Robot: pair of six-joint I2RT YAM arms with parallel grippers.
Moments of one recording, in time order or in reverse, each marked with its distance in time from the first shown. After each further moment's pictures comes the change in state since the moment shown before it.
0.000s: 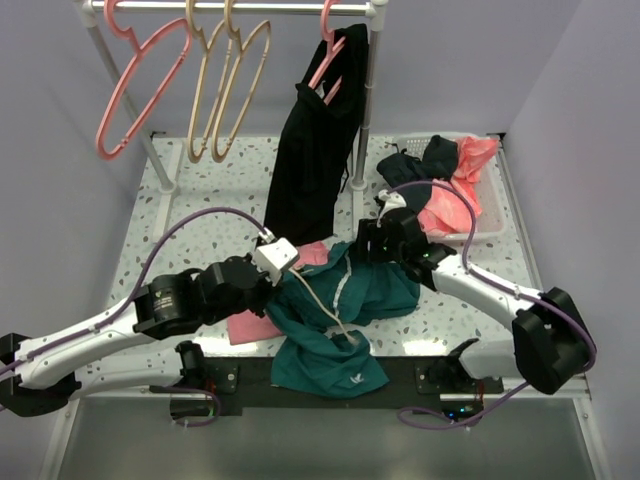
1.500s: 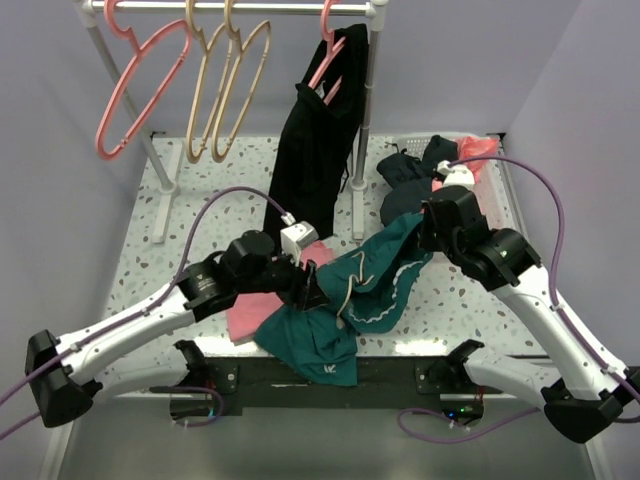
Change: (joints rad) left arm 0.271 0.159 -0.179 0.452 0.644 -0.238; right arm 0.001 -0.288 0.503 -0.848 0.361 0.027
